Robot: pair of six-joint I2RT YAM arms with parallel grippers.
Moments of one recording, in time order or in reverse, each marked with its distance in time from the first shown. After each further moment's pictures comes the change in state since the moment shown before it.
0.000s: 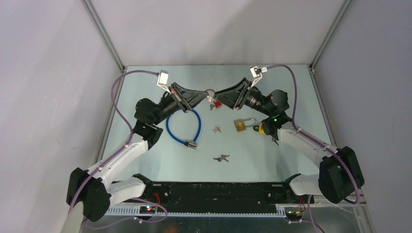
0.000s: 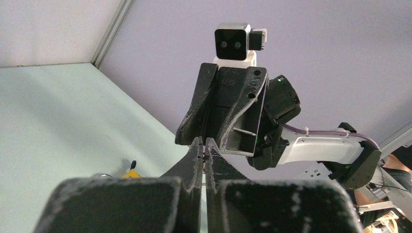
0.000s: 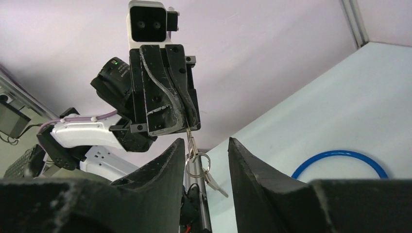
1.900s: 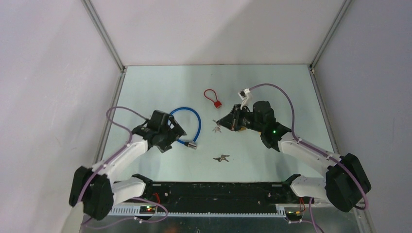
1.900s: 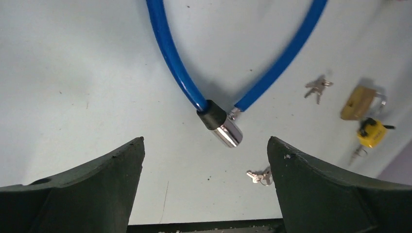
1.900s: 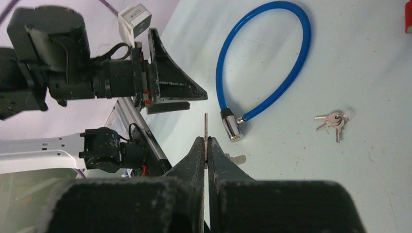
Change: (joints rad) left arm 0.099 -0.031 -0.128 -1.241 -0.526 -0.181; right arm 0.108 -0.090 -0.136 -0.597 0.256 -0.218
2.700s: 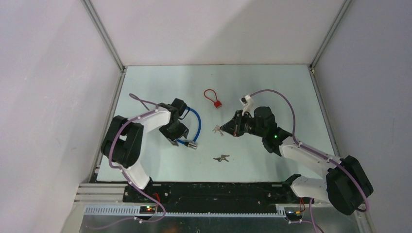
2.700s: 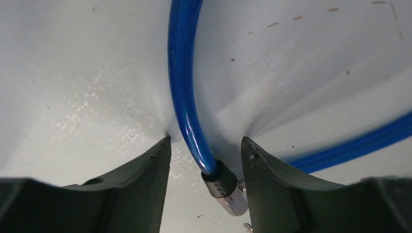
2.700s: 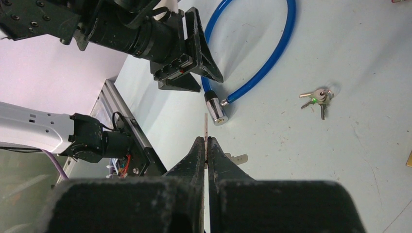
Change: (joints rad) left arm -0.031 0.621 0.381 -0.256 -0.097 -0.163; right arm 0.003 -0.033 -0.095 0.007 0.014 -0.037
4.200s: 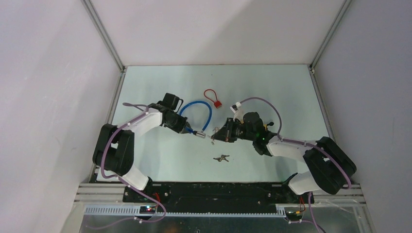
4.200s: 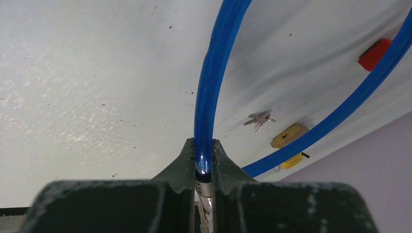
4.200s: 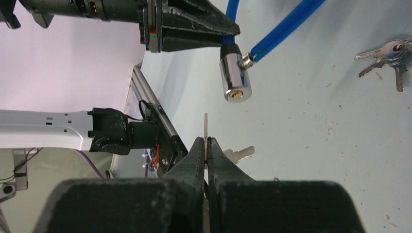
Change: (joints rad) left arm 0.070 -0.105 -0.026 0.182 0.295 -0.180; right arm 0.063 0.214 -0.061 0.240 -0.064 0.229
